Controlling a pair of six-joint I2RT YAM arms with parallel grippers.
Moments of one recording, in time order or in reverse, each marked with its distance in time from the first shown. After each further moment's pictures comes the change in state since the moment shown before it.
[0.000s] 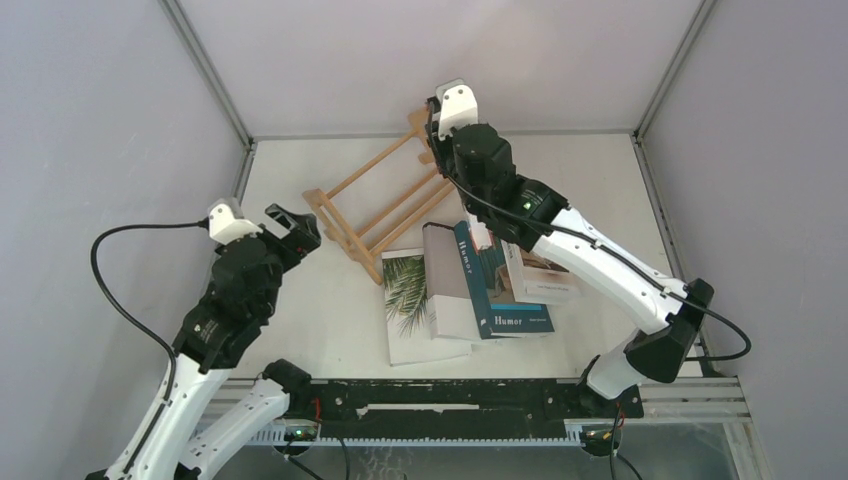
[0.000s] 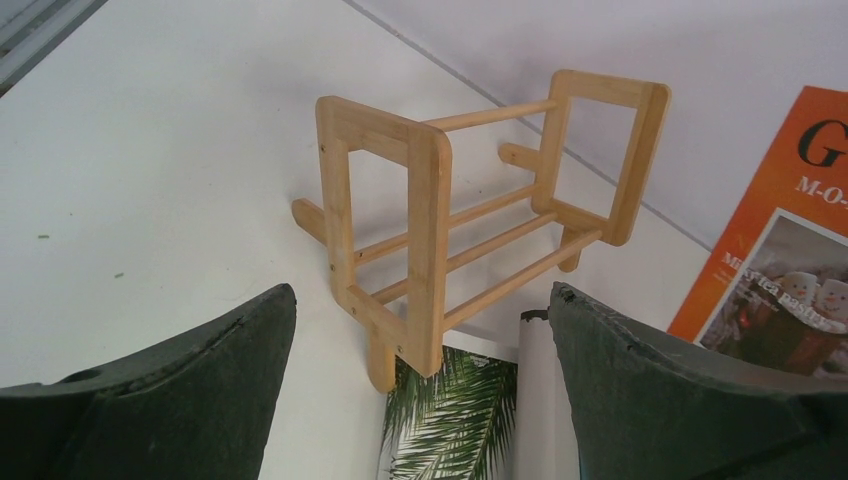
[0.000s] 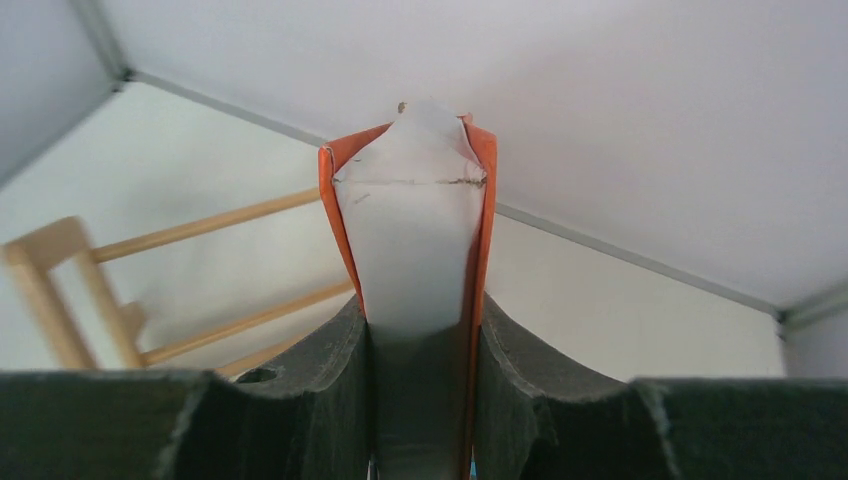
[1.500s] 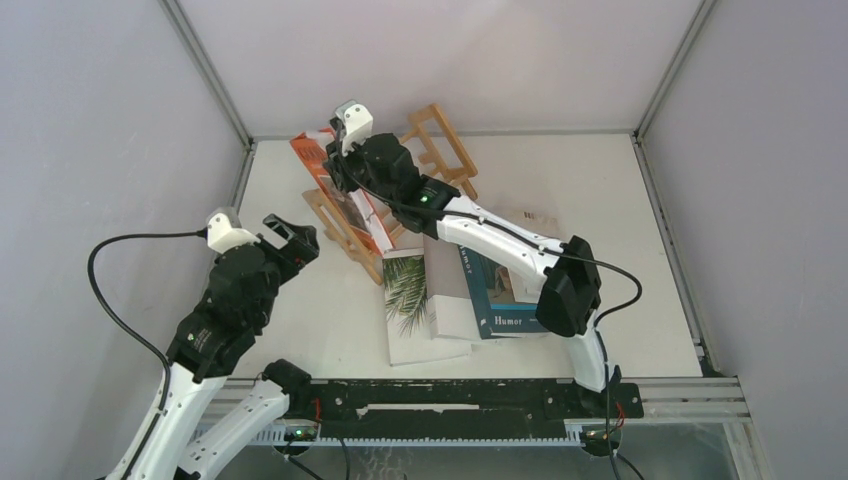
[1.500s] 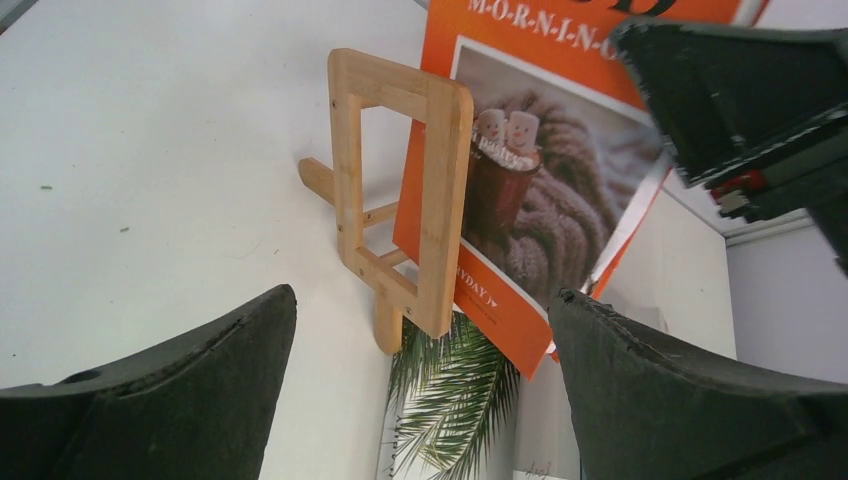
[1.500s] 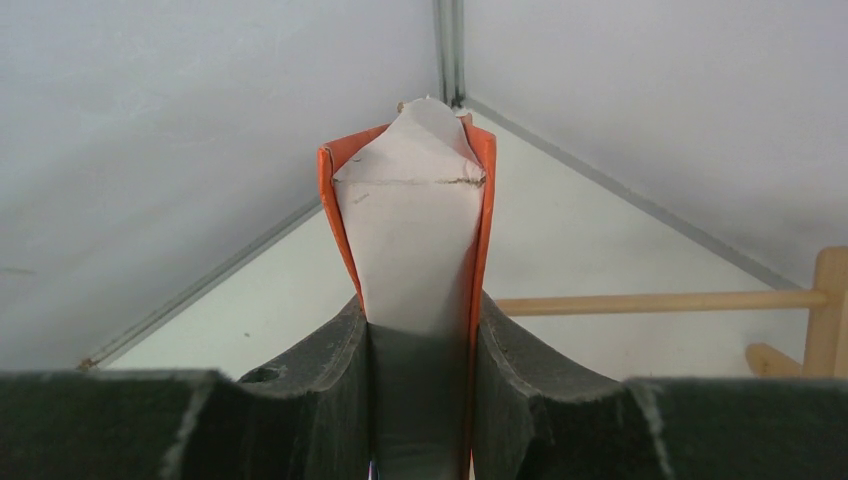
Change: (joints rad) left arm 0.000 -0.041 0.000 -0.113 0.032 -0.061; right arm 0.076 0.501 0.313 0.274 -0.482 0.198
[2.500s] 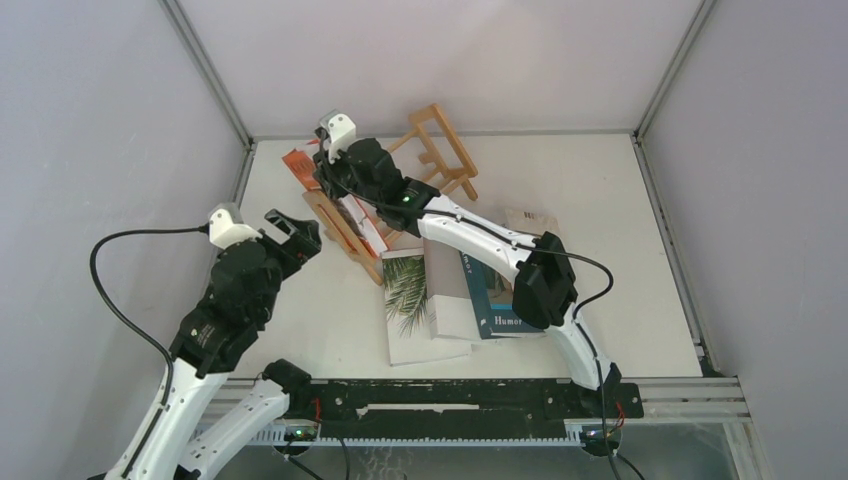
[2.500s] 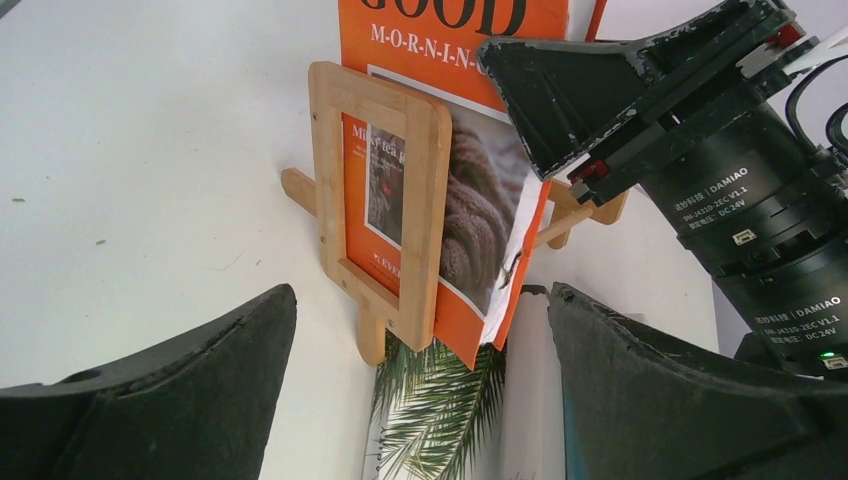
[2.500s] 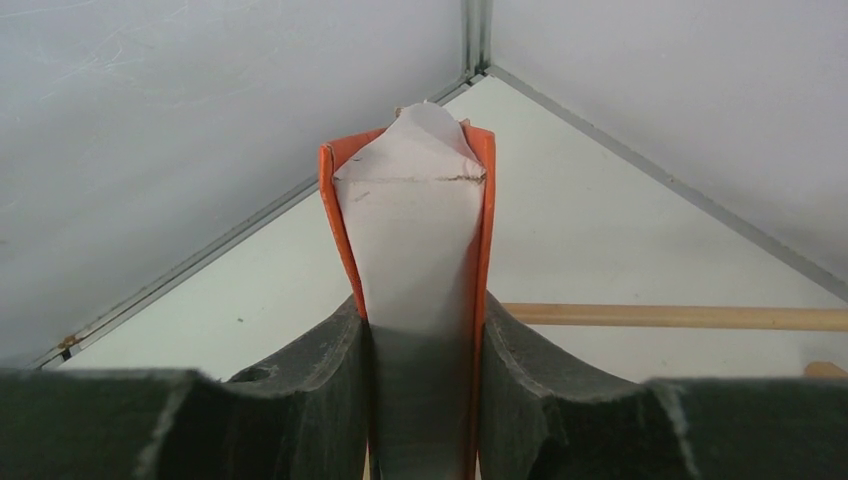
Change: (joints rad) left arm 0.000 0.023 0.000 0.050 0.010 0.003; right arm -0.003 0.168 0.130 -0.039 -0.057 -0.005
